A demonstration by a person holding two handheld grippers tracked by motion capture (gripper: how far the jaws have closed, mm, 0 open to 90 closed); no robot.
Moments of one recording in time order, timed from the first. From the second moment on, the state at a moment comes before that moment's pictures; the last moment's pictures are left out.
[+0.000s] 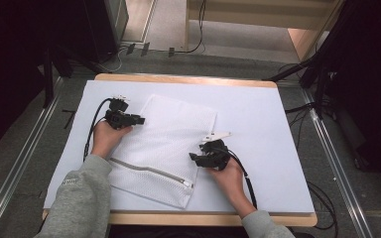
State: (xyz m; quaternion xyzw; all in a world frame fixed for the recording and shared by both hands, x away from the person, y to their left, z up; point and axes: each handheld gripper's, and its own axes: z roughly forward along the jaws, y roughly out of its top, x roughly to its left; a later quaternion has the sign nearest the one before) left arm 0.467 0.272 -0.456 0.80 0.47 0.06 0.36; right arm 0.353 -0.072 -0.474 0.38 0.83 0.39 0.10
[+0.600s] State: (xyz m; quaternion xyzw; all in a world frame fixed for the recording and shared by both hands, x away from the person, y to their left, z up) left arm 0.461 0.273 -0.453 0.81 0.48 0.09 0.33; right arm 0.353 -0.077 -0.477 0.40 0.82 0.38 0.13
